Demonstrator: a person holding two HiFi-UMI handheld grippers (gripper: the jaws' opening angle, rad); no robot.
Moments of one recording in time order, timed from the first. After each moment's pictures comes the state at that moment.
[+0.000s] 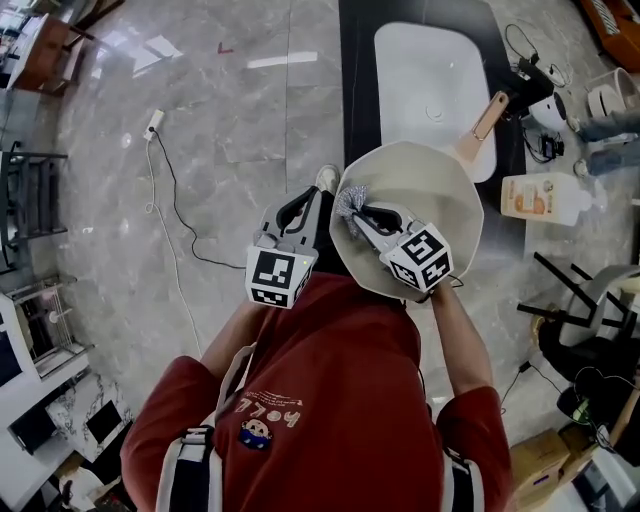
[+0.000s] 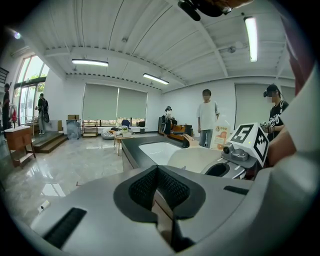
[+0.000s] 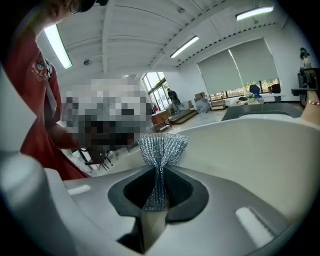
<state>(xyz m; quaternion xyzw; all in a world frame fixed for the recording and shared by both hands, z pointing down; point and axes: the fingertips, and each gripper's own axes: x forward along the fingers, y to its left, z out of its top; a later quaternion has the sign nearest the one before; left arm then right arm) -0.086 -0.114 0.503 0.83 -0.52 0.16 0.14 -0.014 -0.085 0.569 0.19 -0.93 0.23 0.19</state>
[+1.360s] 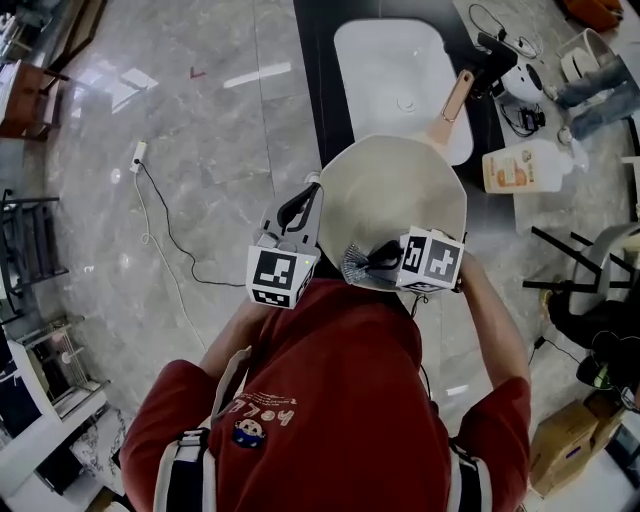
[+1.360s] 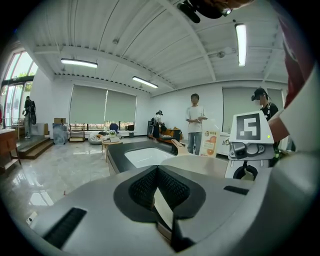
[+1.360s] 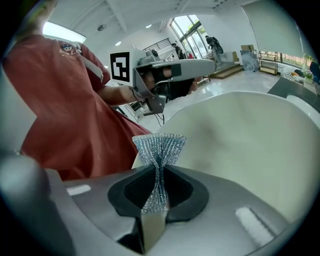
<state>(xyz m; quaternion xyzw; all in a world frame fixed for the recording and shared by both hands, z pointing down) -0.043 -0.128 0.484 0.87 -0.46 0.14 0.12 0.037 0.025 0.564 -0.09 -0.87 0.24 0.43</state>
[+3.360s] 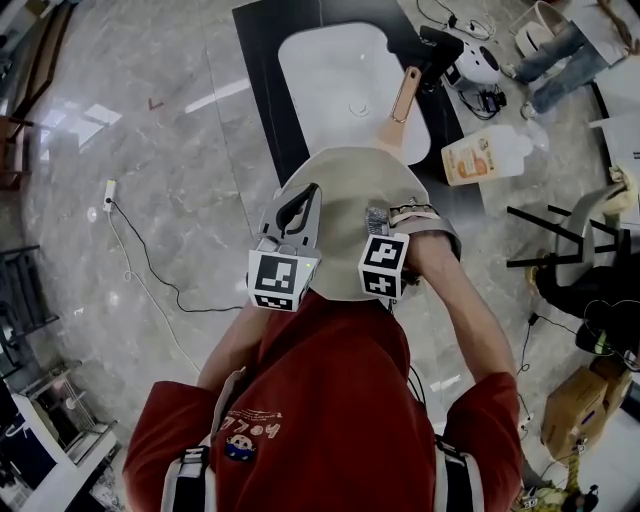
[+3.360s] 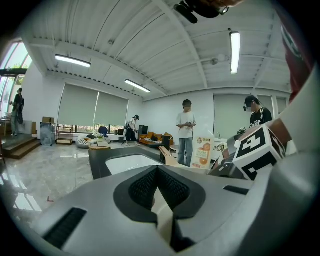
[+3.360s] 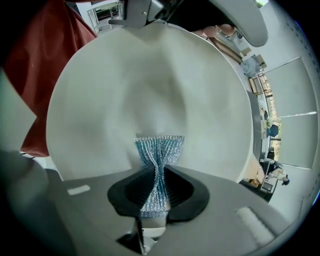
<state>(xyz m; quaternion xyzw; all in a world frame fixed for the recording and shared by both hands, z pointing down) 0.030 -0.154 0.476 0.90 -0.42 0.11 0.11 0.160 -0.061 0.611 0.08 -0.64 -0.06 0.76</state>
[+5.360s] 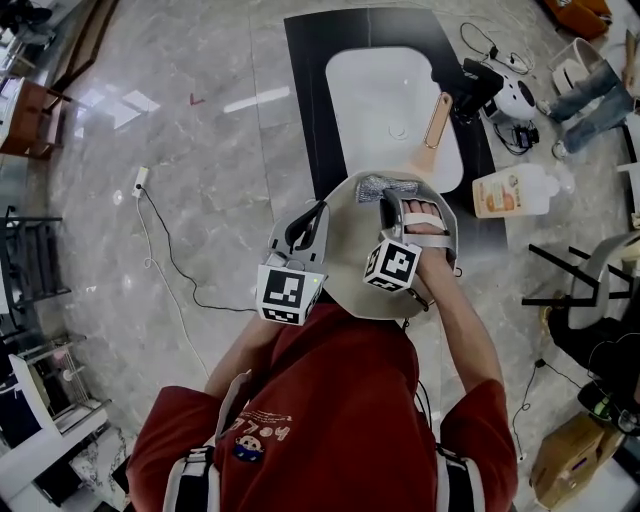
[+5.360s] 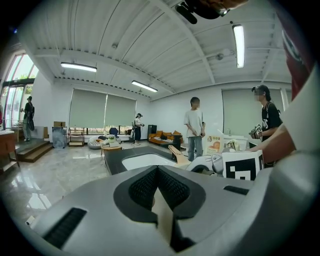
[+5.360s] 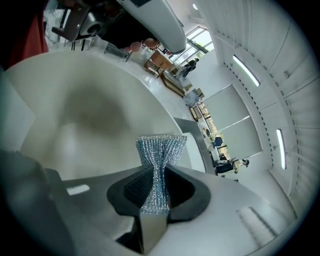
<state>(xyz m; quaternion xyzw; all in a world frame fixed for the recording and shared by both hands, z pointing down) -0.014 -0.154 0.471 0.87 -0.47 0.12 0.10 0.092 -0.174 0.587 0.33 -0.72 -0.22 0.57</state>
